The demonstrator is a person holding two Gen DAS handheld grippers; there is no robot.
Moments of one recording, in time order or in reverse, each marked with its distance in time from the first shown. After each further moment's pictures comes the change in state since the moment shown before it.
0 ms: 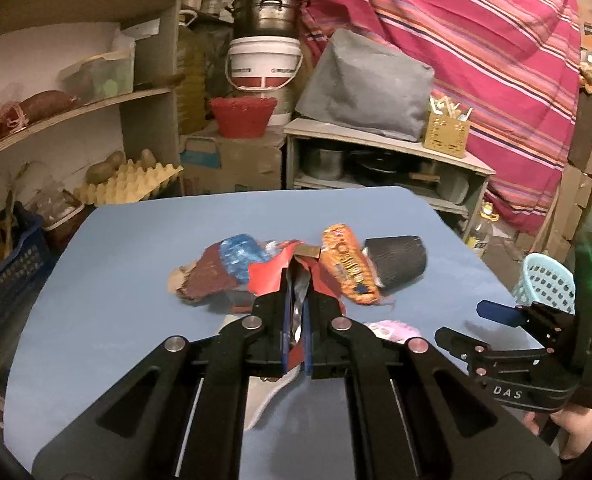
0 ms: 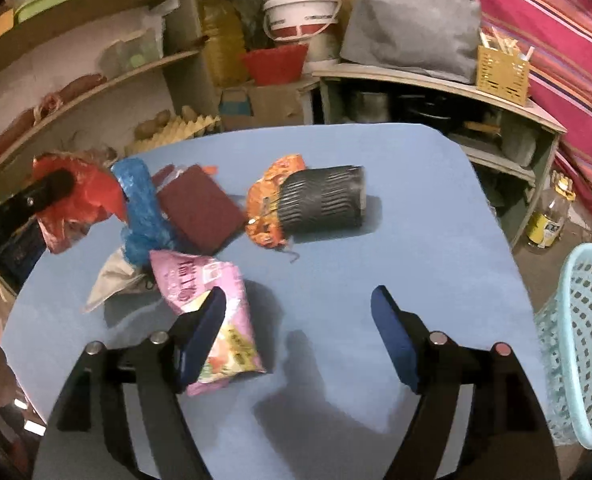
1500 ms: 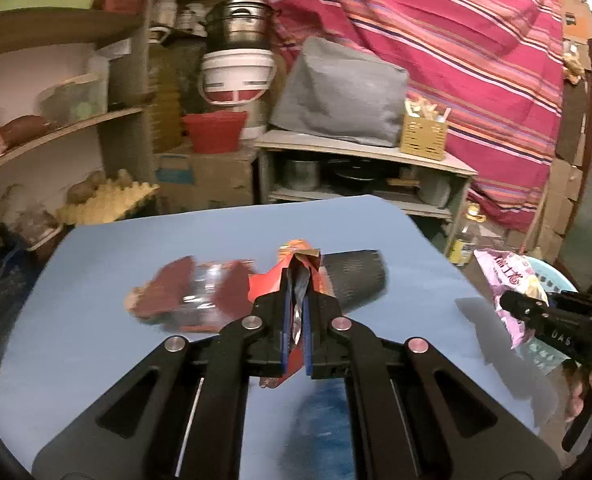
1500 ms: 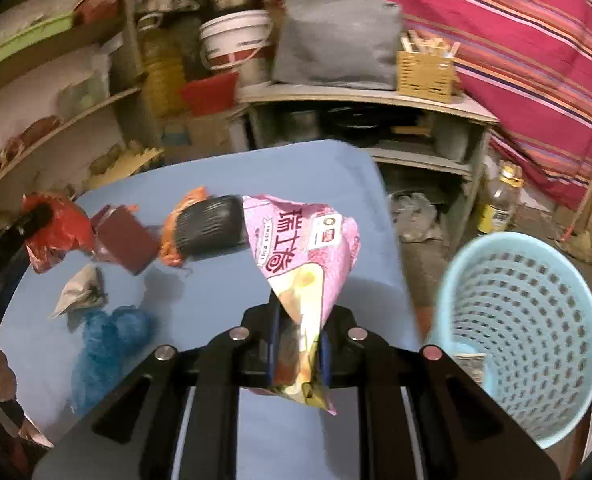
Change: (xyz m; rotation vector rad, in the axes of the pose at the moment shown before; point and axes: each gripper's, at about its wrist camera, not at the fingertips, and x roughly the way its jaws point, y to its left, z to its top) left arm 0.009 -0.066 0.008 0.053 -0.043 -0.054; right arm -0.064 -0.102 0.001 0.127 -0.074 -0.148
